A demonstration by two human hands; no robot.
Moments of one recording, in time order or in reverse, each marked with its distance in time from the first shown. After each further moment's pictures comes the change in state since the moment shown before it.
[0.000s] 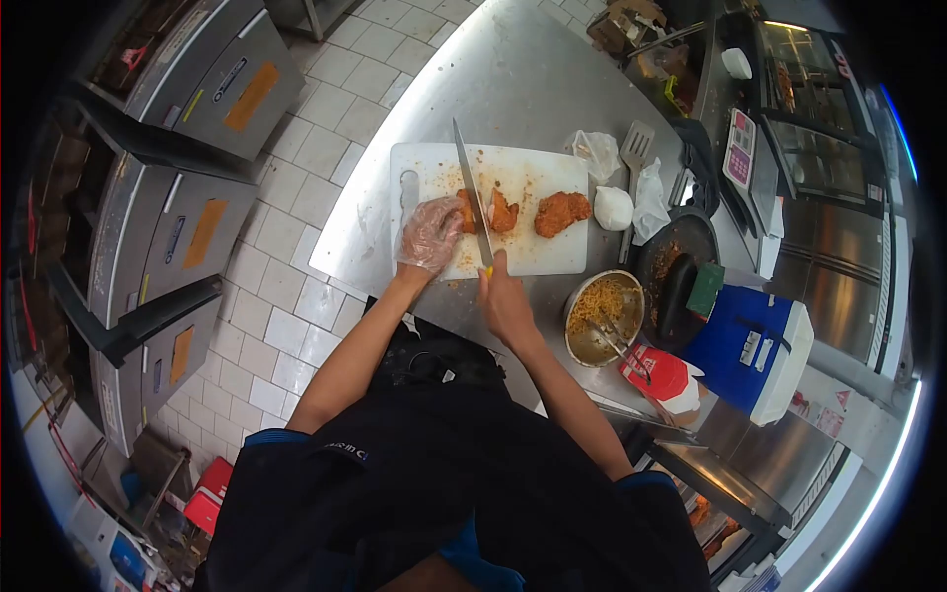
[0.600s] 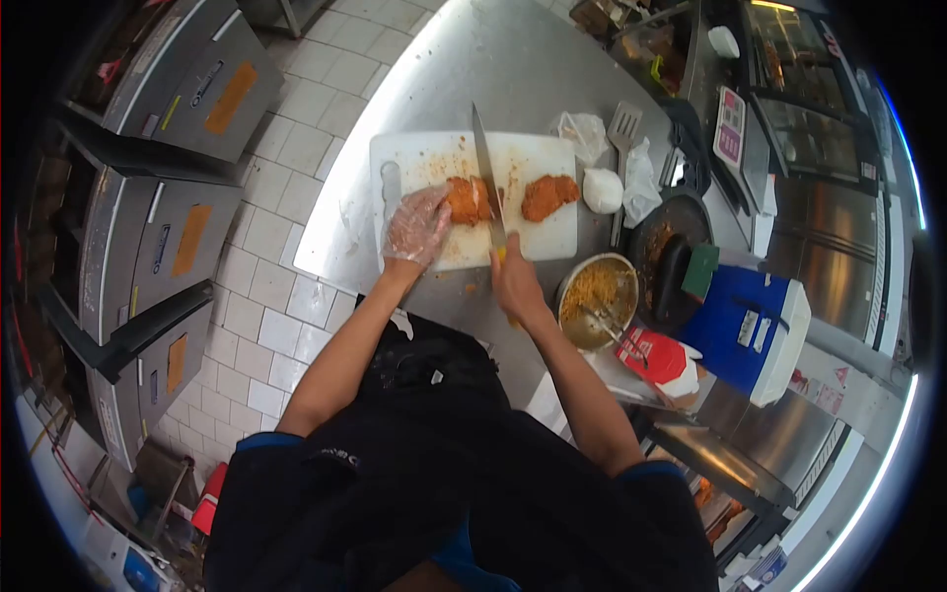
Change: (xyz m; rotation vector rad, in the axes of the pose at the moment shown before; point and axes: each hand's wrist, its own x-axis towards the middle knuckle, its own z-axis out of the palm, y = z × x) left_hand 0.006 0.008 -0.001 0.132 0.004 0.029; right_hand 0.004 0.030 -0.018 0.063 0.014 0.068
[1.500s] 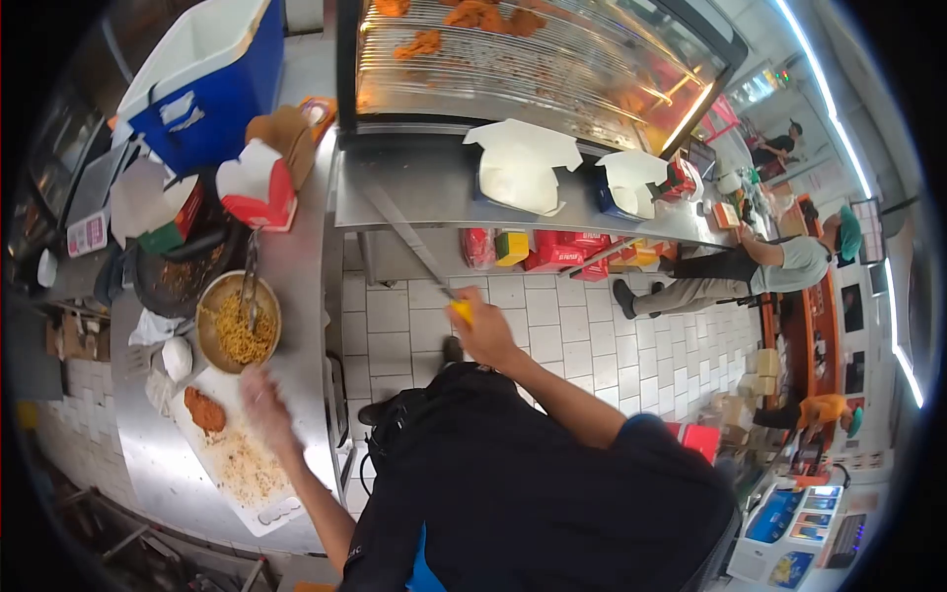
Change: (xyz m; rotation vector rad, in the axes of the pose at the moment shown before) left_hand -0.056 0.133 0.090 -0.284 -1.234 0.239; right_hand -0.365 0.015 0.146 0.431 1.468 1.084
